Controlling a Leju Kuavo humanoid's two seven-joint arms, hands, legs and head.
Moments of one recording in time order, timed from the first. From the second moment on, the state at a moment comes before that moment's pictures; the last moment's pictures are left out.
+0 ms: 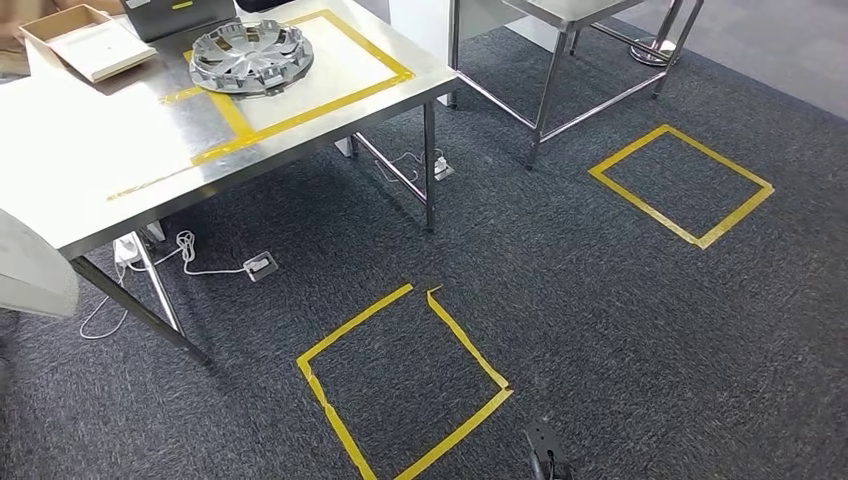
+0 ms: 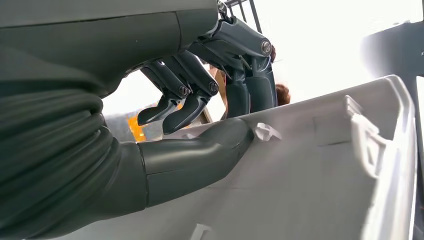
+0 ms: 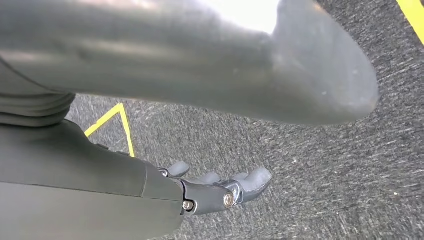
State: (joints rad) left arm -0.89 0.17 -0.19 -0.73 0.09 0.25 -0.60; right arm -0.05 0.13 -0.88 -0.17 0.77 0.13 0.06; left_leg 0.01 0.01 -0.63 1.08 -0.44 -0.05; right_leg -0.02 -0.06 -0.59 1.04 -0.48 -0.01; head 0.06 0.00
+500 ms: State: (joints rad) left arm -0.88 0.18 -0.19 -0.74 0.09 0.25 -0.59; right arm -0.05 0.13 -0.89 -0.17 0.76 0.13 0.06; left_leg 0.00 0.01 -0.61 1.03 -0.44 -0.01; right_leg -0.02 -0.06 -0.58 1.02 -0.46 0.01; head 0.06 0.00
